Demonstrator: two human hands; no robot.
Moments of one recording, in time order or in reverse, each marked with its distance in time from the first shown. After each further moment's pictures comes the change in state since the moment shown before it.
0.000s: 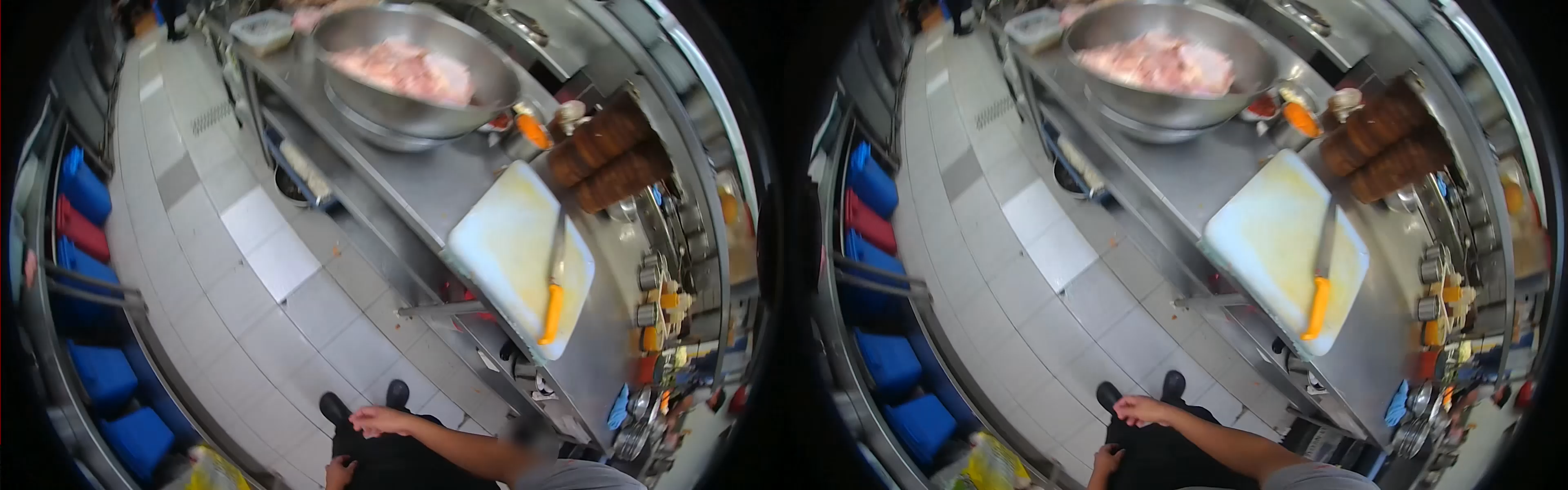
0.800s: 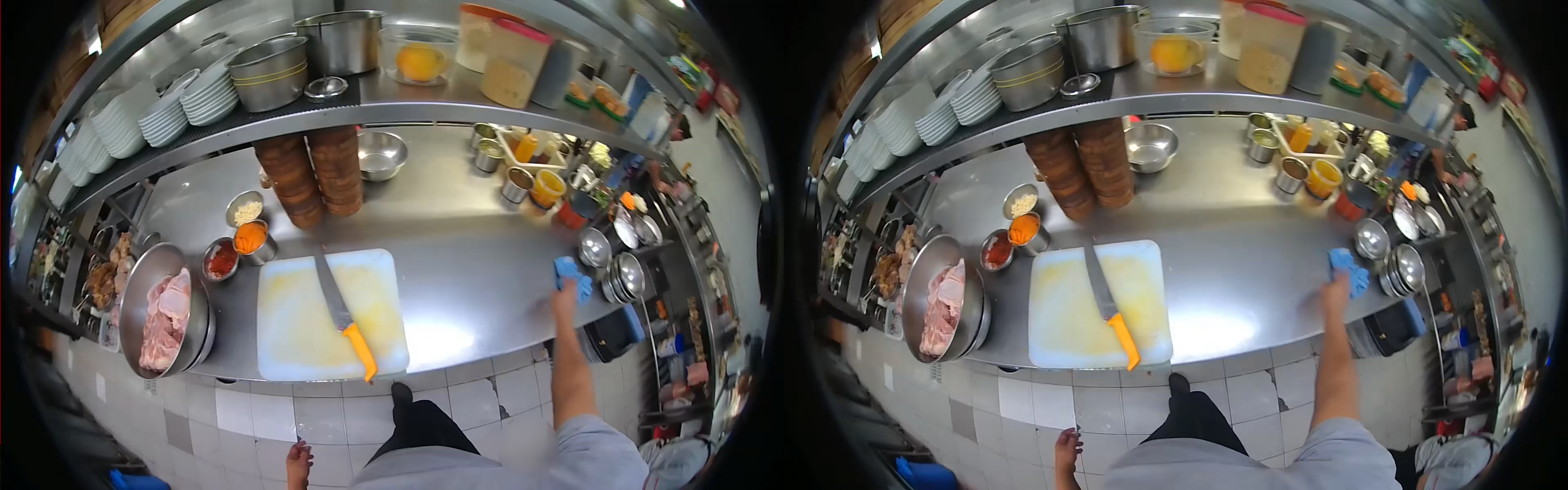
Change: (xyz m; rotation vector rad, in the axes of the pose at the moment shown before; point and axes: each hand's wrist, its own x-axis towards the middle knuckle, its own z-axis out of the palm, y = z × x) left_hand 0.062 0.374 -0.209 -0.138 -0.111 0.401; right_hand -0.555 0.342 -0.275 -0.157 2.660 0.187
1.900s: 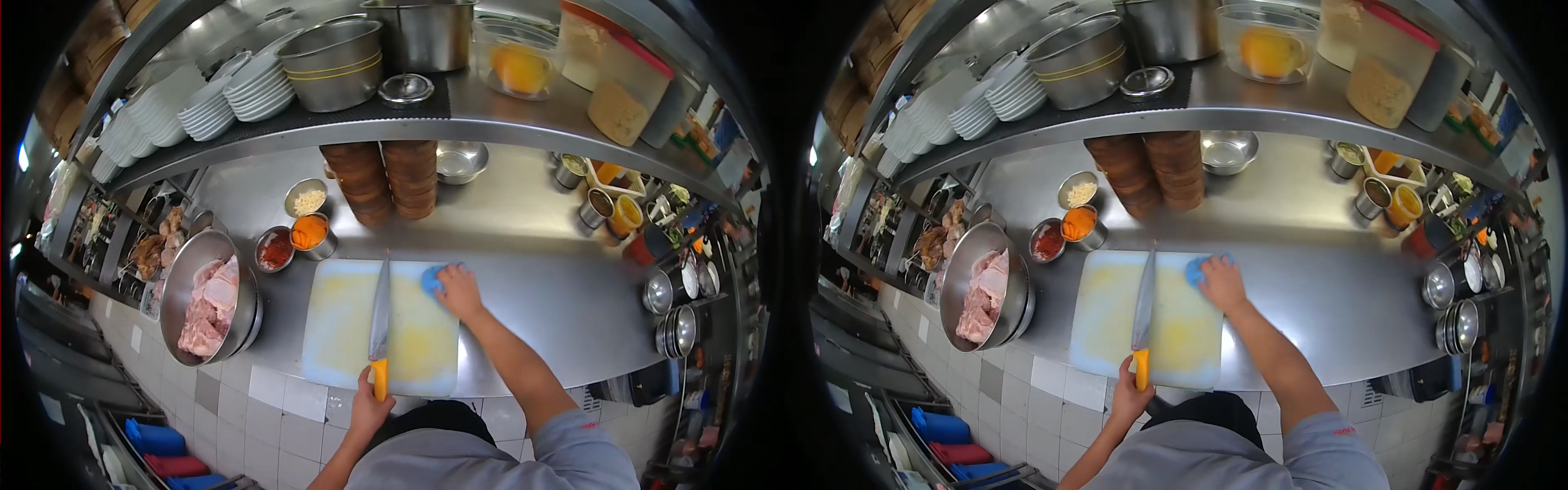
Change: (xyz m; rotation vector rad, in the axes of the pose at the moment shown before) left_hand 0.000 0.255 0.180 0.472 -0.054 0.449; right_hand -0.040 -0.477 0.061 0.422 -0.565 -0.733
